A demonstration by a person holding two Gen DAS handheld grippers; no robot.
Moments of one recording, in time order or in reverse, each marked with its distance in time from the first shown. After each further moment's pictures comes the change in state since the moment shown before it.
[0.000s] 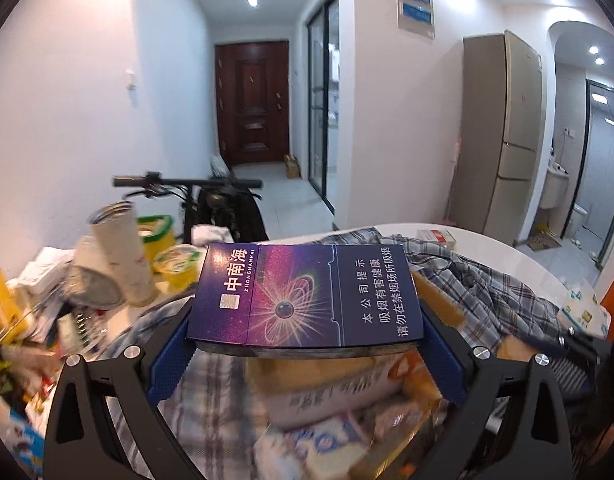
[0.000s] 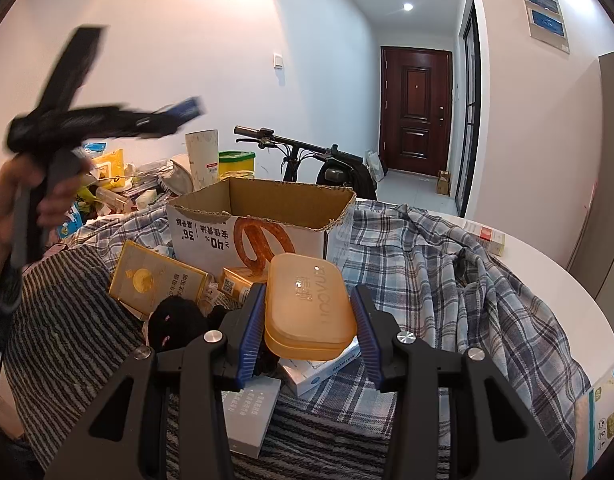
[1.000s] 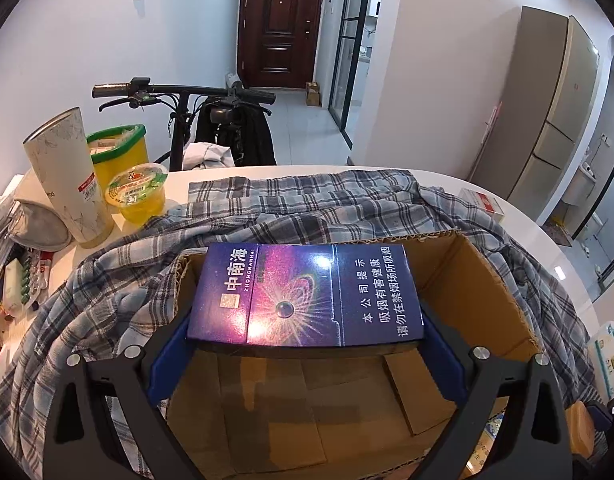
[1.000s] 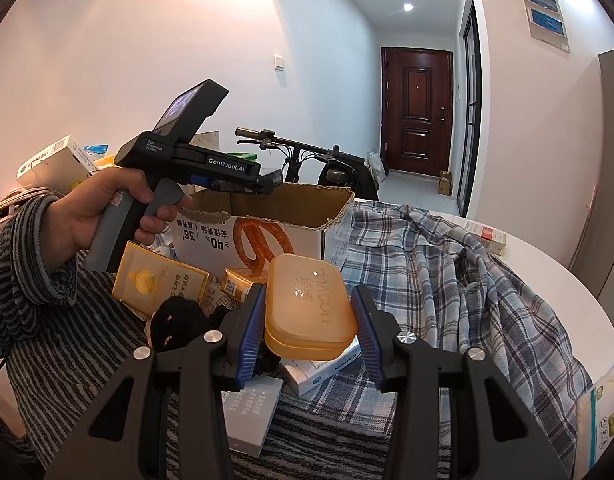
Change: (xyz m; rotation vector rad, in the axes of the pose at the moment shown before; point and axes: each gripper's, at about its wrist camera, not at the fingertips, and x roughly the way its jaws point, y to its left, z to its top) left arm 0.133 0.011 -0.008 -0.143 0.256 0.045; right arm -0.005 0.001 0.001 0.005 -0.005 0.008
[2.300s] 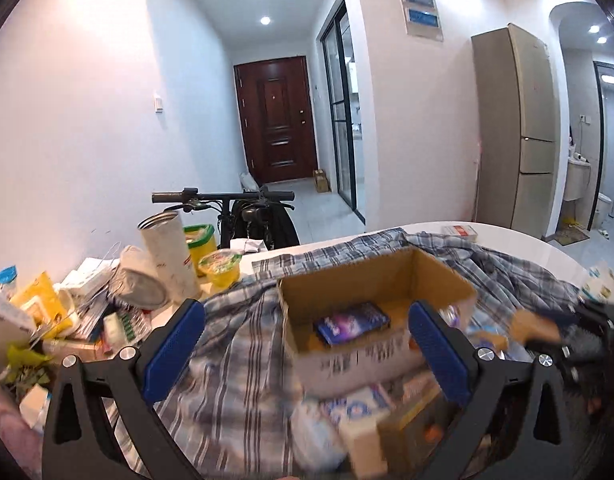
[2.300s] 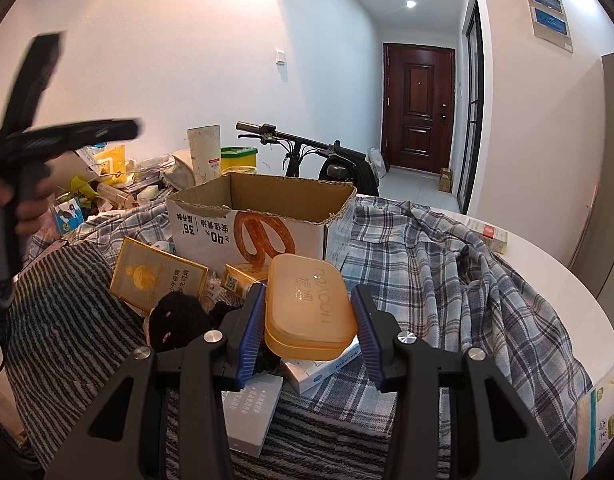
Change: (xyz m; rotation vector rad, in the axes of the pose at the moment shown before) left arm -0.183 0.002 -0.085 0.177 -0.361 0.098; right arm 0.002 0.001 0.000 -0.010 0.021 0.001
